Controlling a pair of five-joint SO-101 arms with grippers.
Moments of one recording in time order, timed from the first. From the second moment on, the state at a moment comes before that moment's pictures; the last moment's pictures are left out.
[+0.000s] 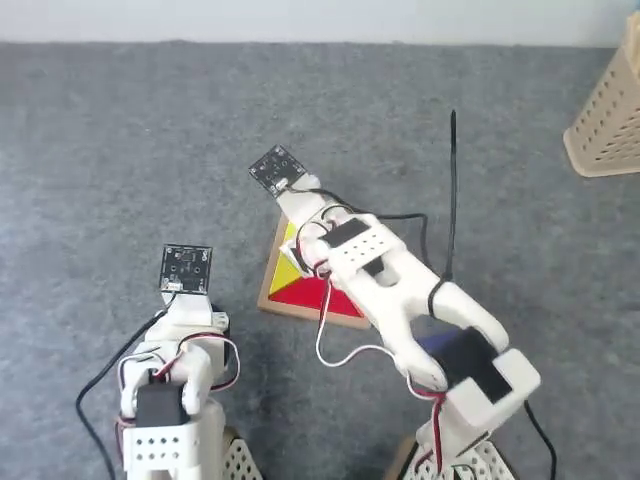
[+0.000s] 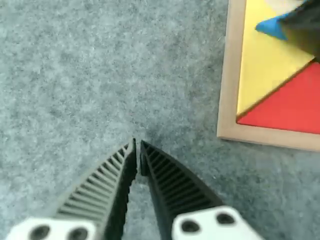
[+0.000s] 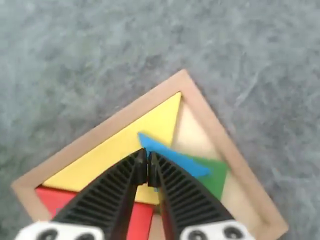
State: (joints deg) left arm -9.2 -103.5 97.1 72.0 -0.9; right arm -37.9 9.3 25.2 33.8 10.8
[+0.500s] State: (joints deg) left arm -9.2 -103.5 97.1 72.0 -0.9; right arm -34.1 17.1 15.9 33.3 10.8
